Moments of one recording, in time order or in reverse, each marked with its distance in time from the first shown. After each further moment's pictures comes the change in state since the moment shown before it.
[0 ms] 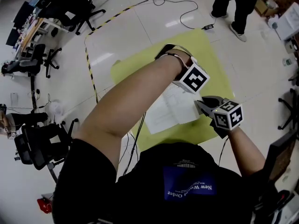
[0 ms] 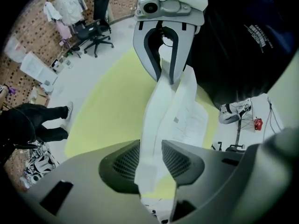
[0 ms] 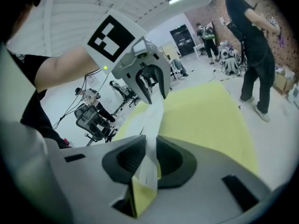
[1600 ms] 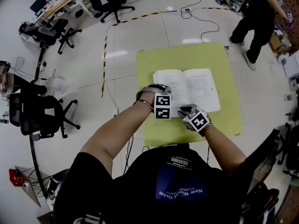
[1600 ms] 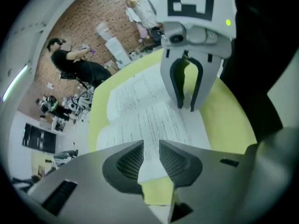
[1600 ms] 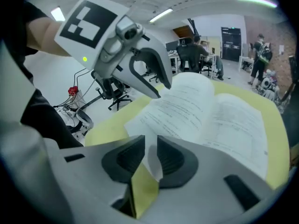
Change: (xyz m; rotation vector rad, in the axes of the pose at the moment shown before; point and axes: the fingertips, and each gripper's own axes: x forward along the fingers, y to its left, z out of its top) left arm 0.092 -0.153 -0.016 -0.736 -0.194 0.566; right arm 0.127 0.106 -0.100 -0.530 0.275 0.062
